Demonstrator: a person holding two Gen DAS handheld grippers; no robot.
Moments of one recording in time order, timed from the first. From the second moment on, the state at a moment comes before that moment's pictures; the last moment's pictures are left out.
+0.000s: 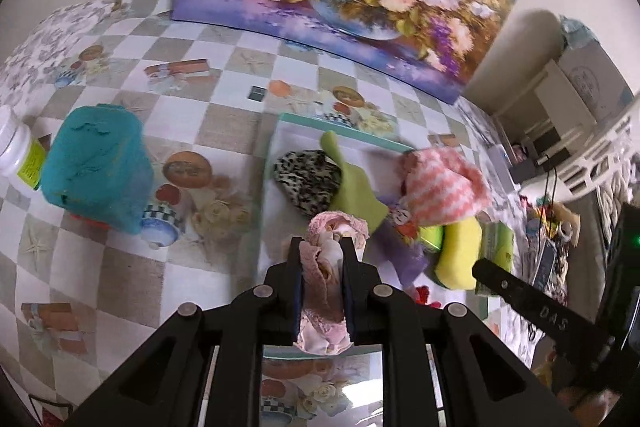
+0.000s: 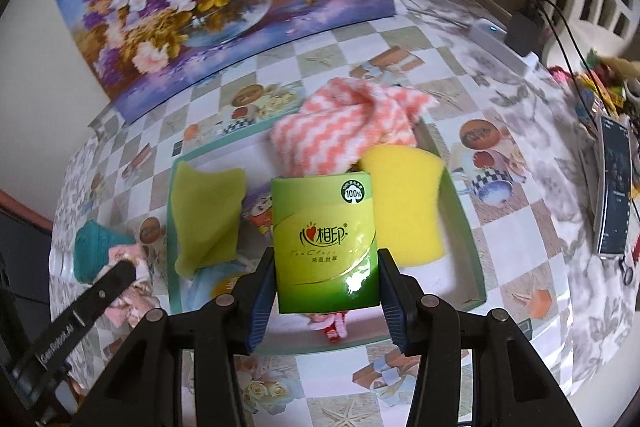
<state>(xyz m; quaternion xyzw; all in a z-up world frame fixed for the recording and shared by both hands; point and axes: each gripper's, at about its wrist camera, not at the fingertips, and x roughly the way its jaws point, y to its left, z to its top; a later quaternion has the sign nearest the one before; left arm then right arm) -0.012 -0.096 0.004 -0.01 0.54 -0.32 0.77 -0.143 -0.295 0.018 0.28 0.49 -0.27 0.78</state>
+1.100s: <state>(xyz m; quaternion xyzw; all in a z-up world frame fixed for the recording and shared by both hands) -0.012 -0.114 -0.058 0.00 0.61 -0.30 0.74 -0.115 -0.278 -0.034 0.26 0.57 -0.23 0.74</state>
